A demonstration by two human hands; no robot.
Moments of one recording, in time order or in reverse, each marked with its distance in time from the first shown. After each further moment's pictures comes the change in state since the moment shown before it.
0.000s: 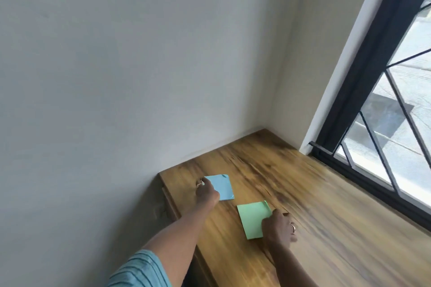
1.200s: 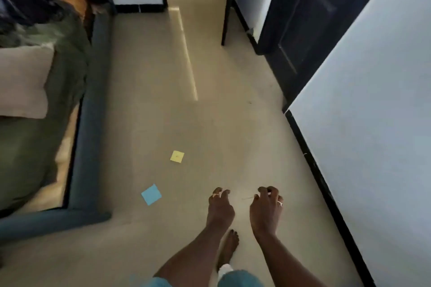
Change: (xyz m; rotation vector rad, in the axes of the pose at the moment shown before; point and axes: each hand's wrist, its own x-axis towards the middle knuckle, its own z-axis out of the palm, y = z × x) left_hand -0.652 -0.649 -0.055 -0.692 0.933 -1.144; right_hand -0.736 0.274 0.270 -0.573 -0.912 -1.915
